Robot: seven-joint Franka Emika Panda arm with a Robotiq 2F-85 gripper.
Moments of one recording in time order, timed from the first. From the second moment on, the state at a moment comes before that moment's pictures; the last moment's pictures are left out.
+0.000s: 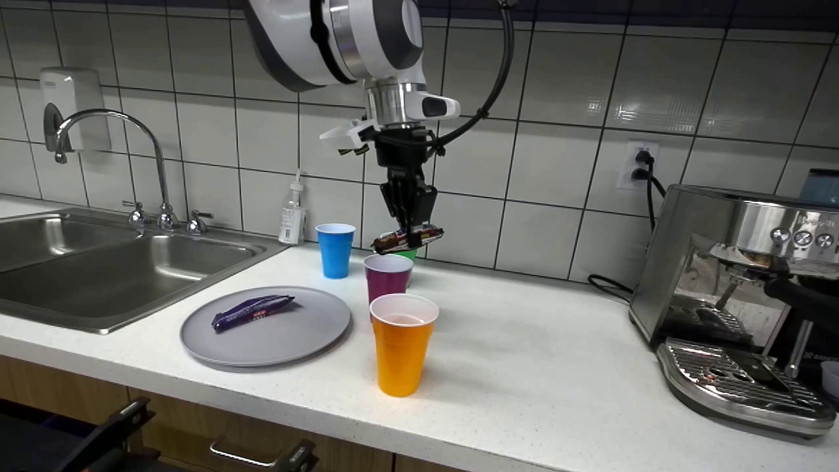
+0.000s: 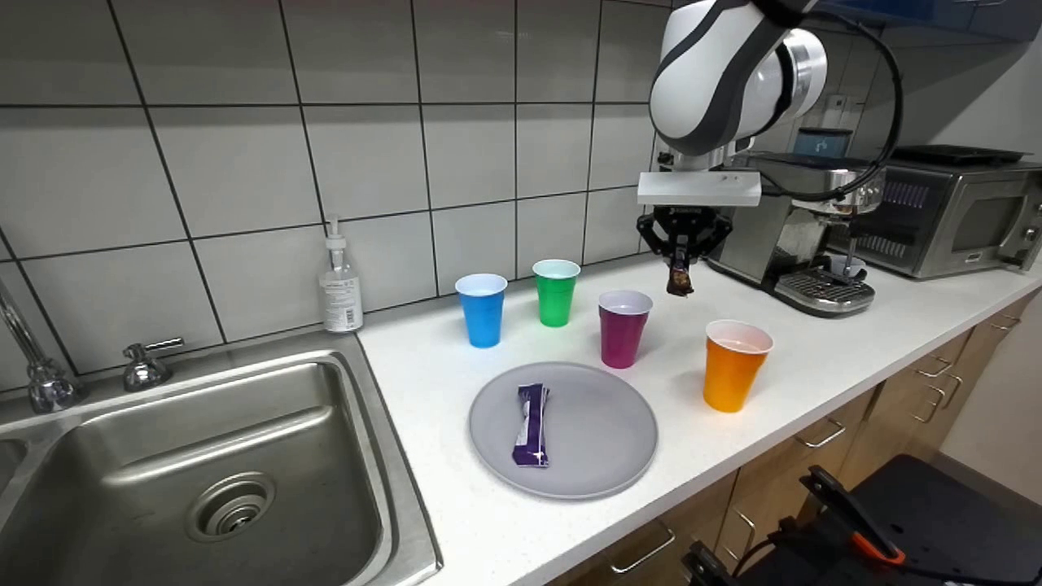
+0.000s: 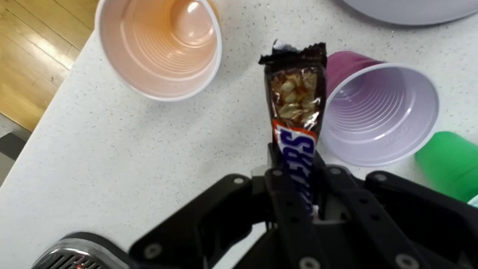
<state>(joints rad) -0.13 0.00 -0.12 -2.44 -0.29 2.52 0.72</state>
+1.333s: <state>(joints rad) -0.14 0.39 -0.31 -2.15 -0.27 2.54 0.78</state>
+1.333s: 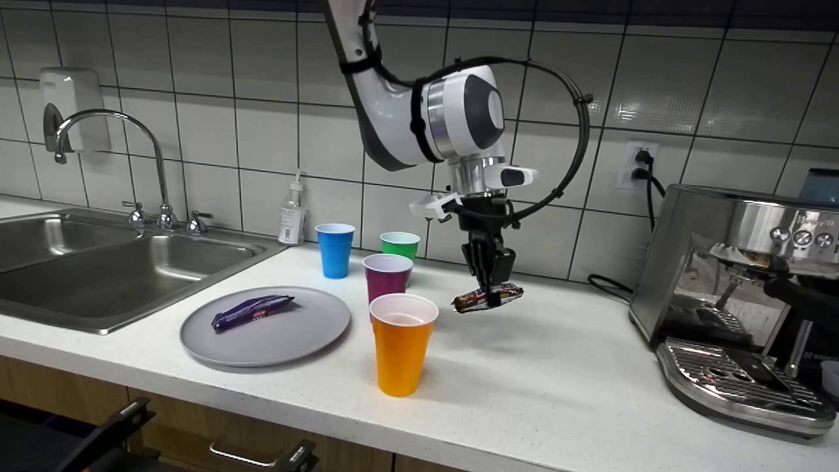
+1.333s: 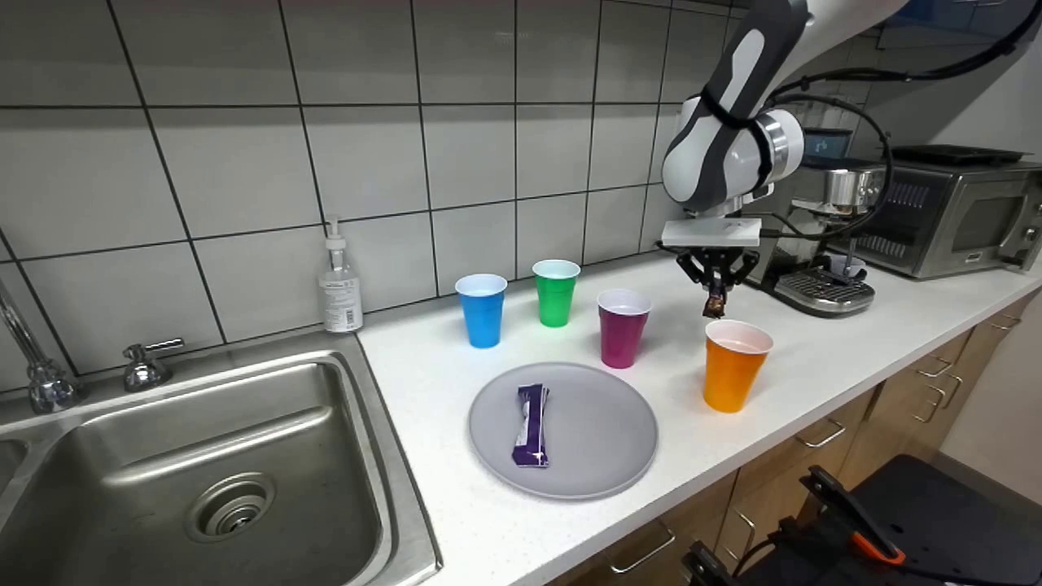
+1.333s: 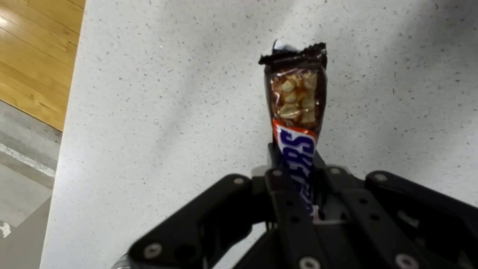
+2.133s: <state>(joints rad) -0.13 0.53 -0.31 -2.13 -0.11 2.62 0.76</state>
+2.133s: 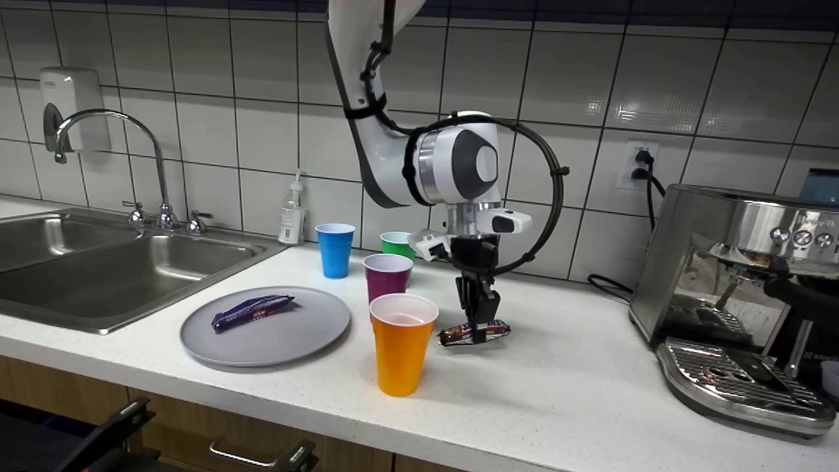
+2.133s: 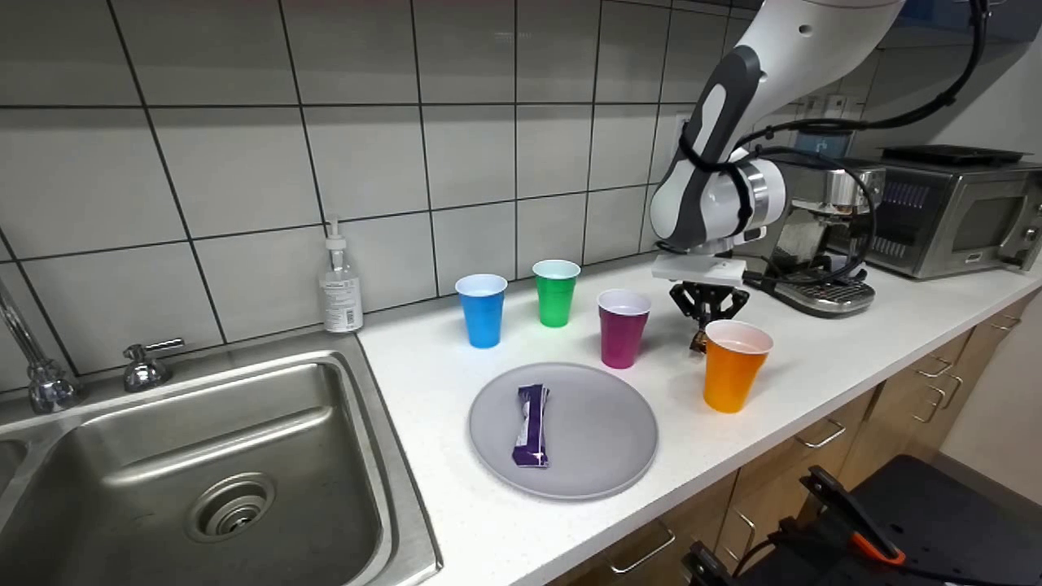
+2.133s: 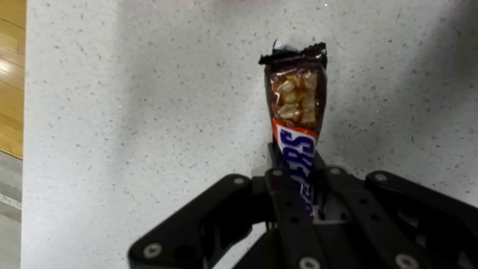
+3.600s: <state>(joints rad) 0.00 0.44 -0.40 -2.19 -0.15 2.62 0.76</state>
